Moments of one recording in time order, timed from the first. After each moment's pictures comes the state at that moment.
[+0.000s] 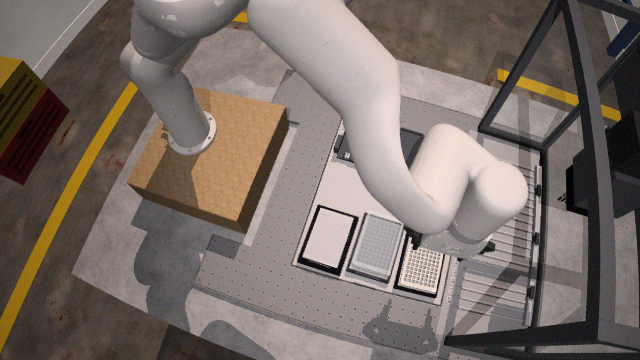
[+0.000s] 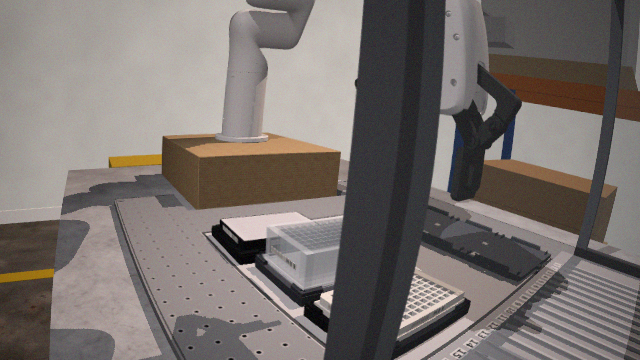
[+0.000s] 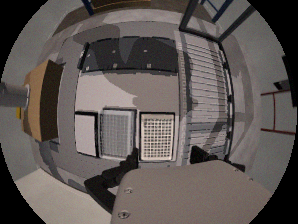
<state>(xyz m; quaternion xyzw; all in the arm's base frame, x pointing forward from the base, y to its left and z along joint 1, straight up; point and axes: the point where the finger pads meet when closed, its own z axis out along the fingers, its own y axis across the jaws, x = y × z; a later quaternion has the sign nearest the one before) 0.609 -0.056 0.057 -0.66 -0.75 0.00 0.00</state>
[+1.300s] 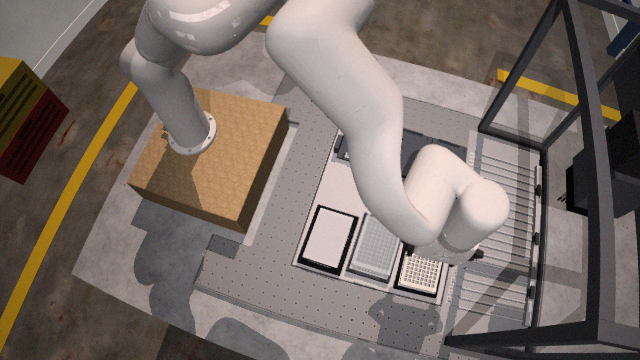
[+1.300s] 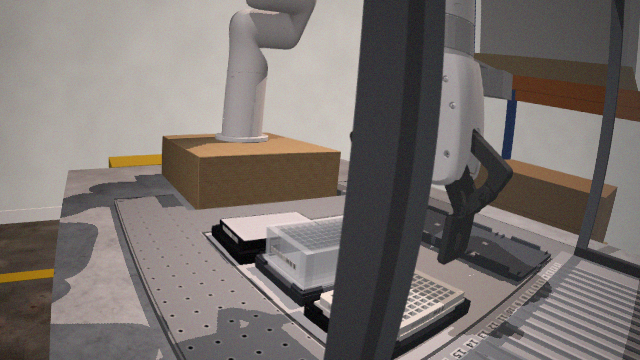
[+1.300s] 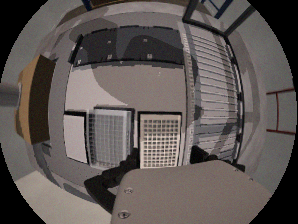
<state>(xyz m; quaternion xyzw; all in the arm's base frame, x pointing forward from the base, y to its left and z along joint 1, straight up) 0.609 -0.056 0.005 -0.66 -0.75 0.00 0.00</state>
